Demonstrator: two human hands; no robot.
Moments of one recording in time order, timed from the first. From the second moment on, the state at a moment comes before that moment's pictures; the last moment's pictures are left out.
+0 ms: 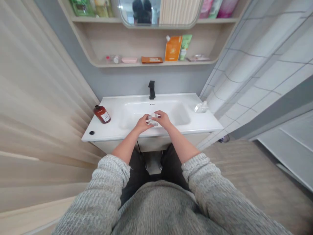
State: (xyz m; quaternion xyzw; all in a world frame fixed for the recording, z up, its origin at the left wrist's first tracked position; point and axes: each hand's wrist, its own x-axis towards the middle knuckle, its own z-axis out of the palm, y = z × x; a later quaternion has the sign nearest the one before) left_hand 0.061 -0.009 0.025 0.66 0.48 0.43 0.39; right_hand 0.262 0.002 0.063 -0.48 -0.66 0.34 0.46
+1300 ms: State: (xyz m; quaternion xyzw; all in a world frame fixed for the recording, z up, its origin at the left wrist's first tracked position) left_hand 0.061 -0.010 0.029 0.65 0.46 0.45 0.40; right_hand 0.255 -0.009 0.051 -0.46 -0.61 0.40 0.50
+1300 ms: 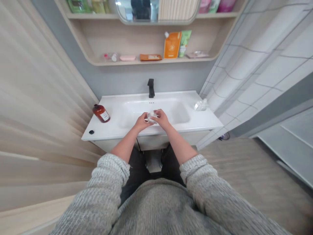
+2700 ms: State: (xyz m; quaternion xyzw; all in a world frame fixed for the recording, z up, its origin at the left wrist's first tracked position) left_hand 0.060 -0.006 0.023 0.66 0.48 0.43 0.38; right_hand 0.259 -0.010 0.025 -0.42 -0.61 0.43 0.51
